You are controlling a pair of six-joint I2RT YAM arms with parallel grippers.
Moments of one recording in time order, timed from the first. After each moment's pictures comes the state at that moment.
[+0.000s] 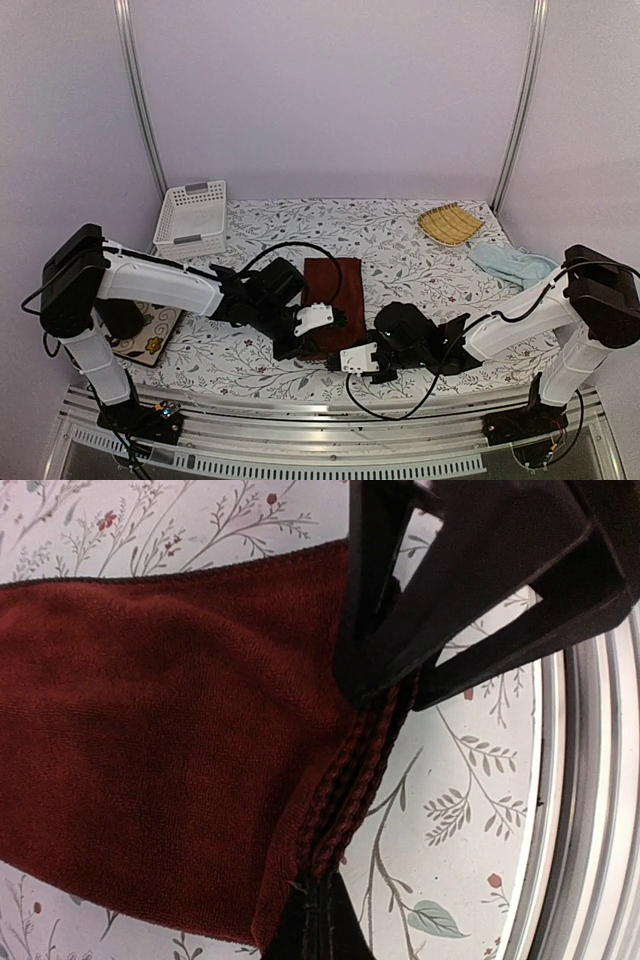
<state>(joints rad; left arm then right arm) -0.98 1.74 0.99 -0.28 0.26 0.37 1.15 1.66 0.66 0.26 0.04 -0.73</state>
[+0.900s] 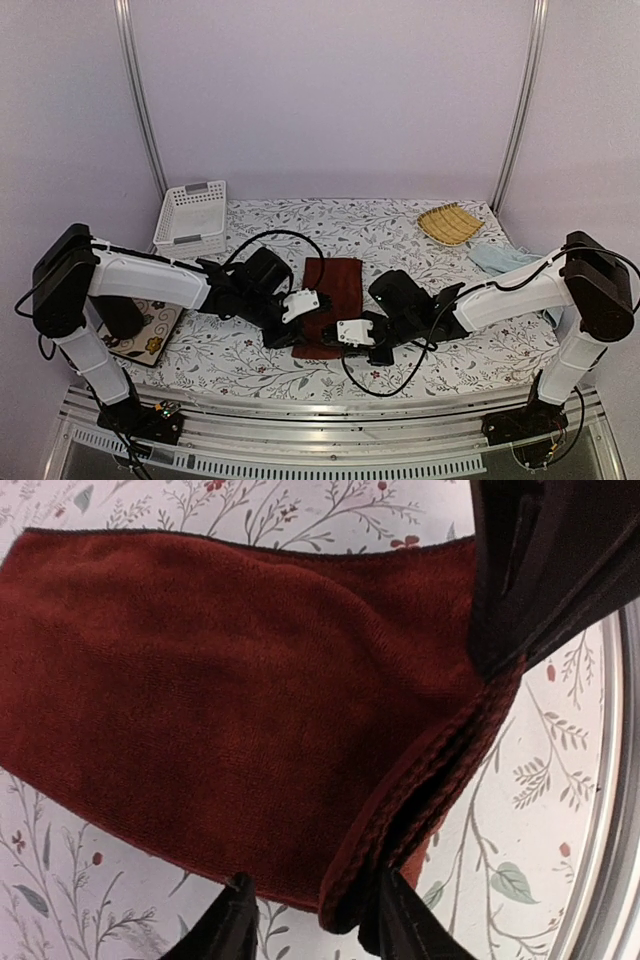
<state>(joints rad) -0.91 1.69 0.95 -0.24 0.21 0.39 1.01 1.70 0.84 0.01 -0.26 -0.62</state>
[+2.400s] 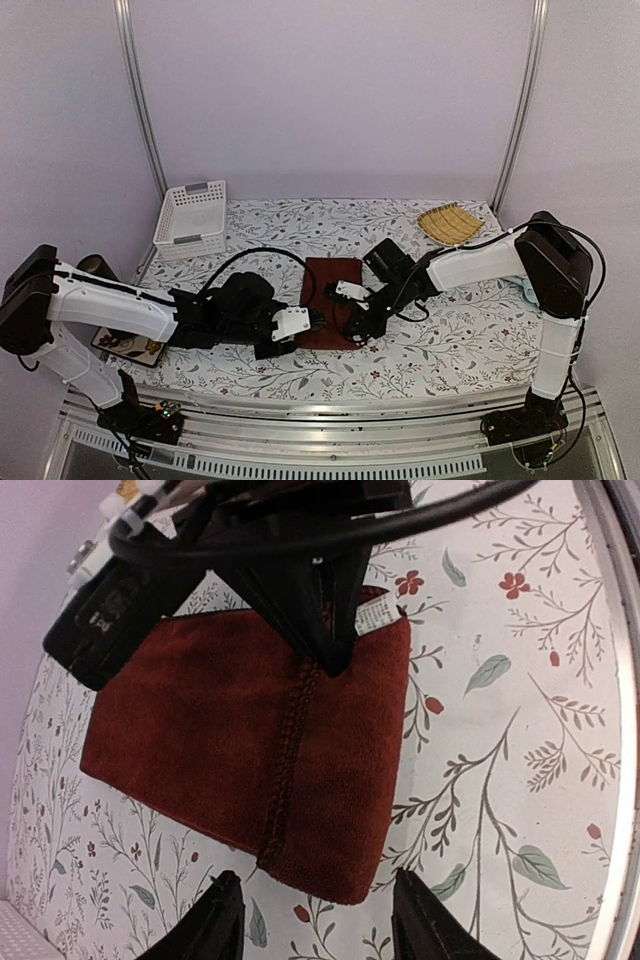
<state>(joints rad) -1.04 1.45 0.70 0.01 -0.08 0.50 0.80 1.95 1.14 -0.25 -0.48 -0.37</state>
